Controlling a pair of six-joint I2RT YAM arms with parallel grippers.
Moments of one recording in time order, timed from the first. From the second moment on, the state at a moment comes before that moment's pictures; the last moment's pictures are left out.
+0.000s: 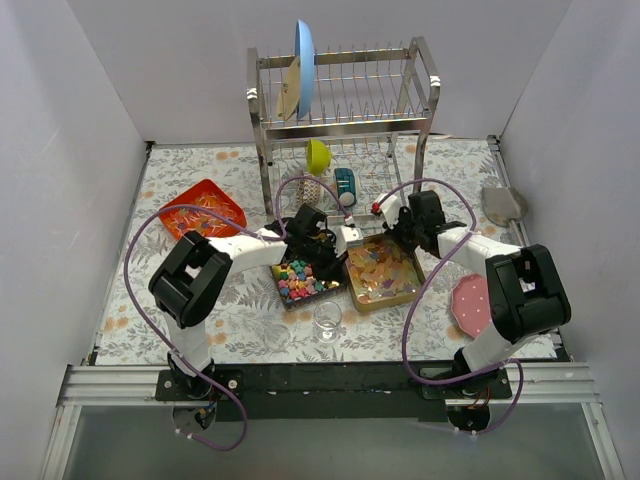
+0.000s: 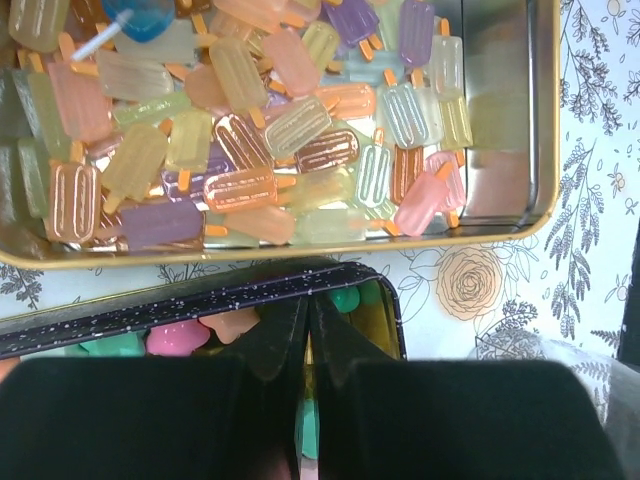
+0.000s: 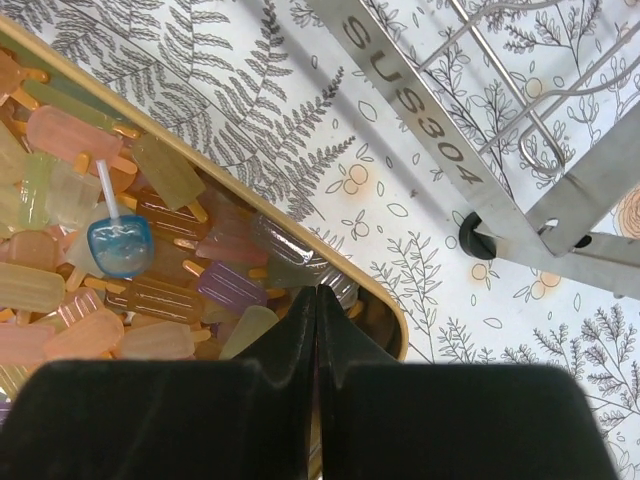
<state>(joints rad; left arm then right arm) -0.71 1.84 1.10 -0.18 0.65 0.35 0.33 1.60 0.86 -0.11 -0.22 -0.57</state>
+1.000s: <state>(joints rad) -0.55 1.65 0.90 -0.15 0.13 0.27 0.43 1.69 0.92 -0.05 -0.37 -0.47</state>
